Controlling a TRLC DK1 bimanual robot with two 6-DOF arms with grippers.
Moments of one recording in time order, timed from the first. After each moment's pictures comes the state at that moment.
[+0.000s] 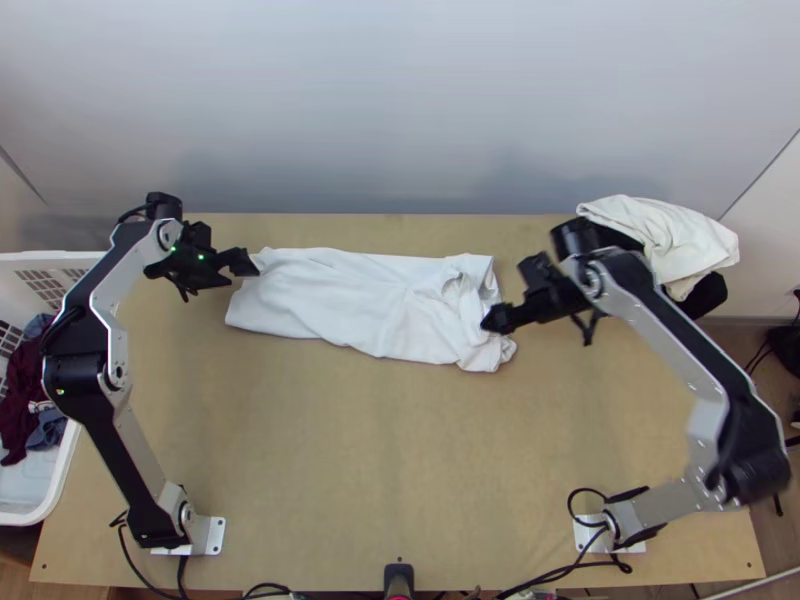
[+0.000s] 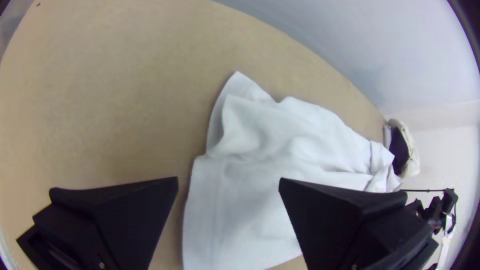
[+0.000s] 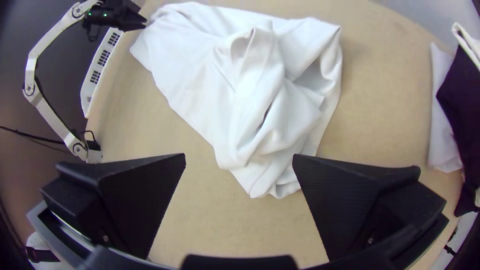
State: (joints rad) left arm 0.16 2.07 1.69 -0.81 0.45 -0.06; right arm 0.28 1.62 1.35 -0.91 -0.47 -0.09
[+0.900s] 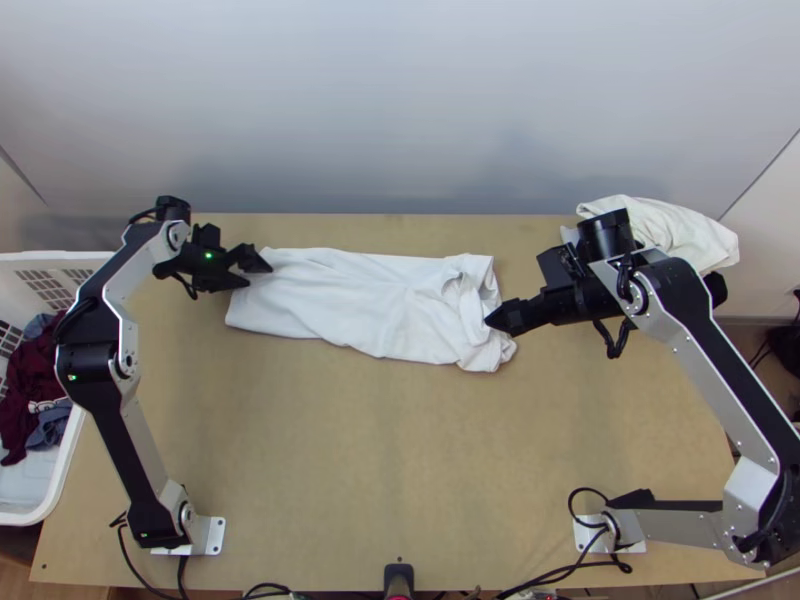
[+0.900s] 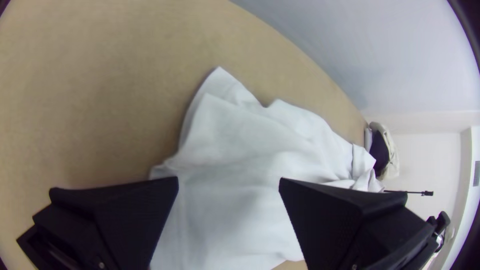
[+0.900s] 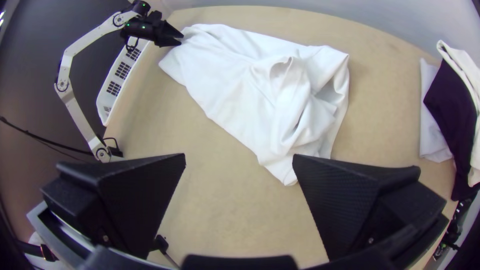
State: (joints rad) left arm 0.15 2.16 1.75 -0.80 0.60 -0.11; right arm 0.33 1.43 1.41 -1.01 -0.48 0.02
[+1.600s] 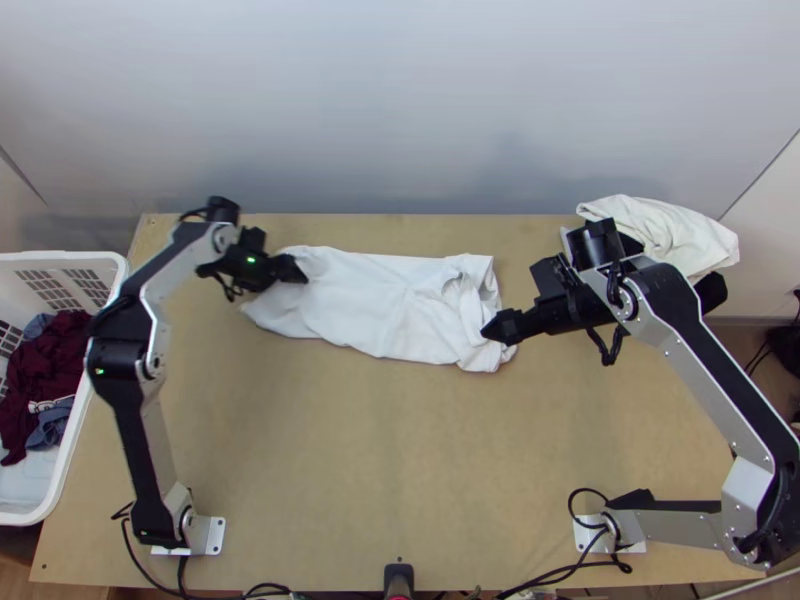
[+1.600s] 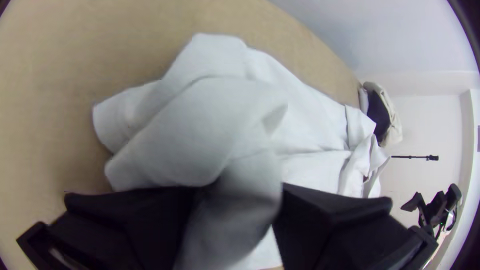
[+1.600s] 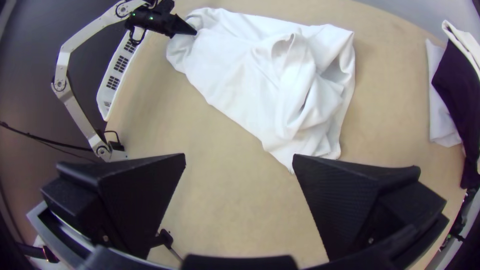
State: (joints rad) left arm -0.03 2.22 1.75 -0.79 0.60 -0.10; right arm 0.34 1.43 1.36 -1.02 -0.49 0.05
